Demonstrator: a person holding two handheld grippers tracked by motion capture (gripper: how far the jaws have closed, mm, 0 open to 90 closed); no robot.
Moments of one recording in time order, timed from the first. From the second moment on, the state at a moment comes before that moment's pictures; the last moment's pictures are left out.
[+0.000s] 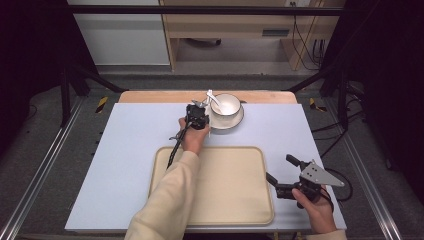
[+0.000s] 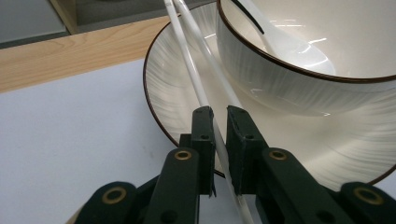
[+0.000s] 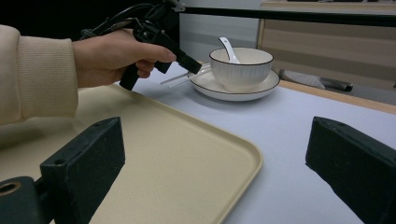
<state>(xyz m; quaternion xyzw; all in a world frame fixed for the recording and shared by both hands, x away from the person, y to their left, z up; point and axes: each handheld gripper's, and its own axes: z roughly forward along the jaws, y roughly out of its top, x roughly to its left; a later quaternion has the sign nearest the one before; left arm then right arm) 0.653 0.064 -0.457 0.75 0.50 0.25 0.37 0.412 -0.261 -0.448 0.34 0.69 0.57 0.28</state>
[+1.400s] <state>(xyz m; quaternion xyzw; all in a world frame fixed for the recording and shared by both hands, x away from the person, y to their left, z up) 0.615 0.116 -0.423 0.72 0.50 0.28 0.40 0.413 -0.259 -0.447 0.34 0.69 0.57 0.28</state>
